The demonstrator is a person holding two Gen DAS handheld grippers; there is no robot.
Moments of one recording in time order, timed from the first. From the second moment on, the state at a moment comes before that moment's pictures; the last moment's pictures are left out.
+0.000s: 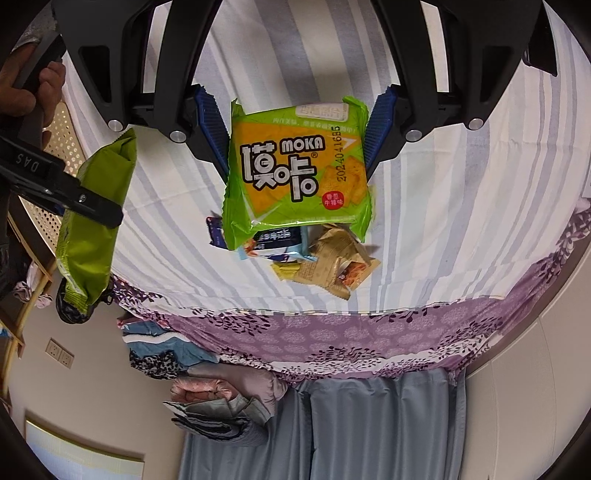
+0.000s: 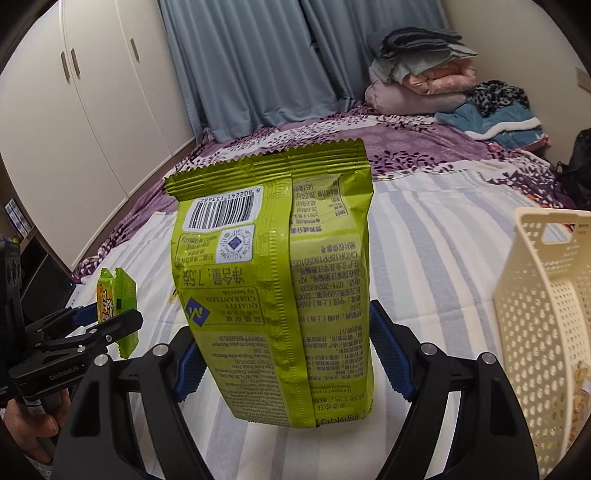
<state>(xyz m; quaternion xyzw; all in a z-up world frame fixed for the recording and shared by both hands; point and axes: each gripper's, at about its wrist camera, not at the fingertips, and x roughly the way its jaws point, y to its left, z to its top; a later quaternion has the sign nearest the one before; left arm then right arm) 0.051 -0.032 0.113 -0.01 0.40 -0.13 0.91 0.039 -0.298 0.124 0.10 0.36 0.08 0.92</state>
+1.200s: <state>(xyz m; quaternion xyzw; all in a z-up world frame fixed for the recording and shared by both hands) 0.004 -0.142 0.153 0.07 0.37 -0.23 0.90 -0.089 -0.483 0.155 0.17 0.28 -0.12 0.94</state>
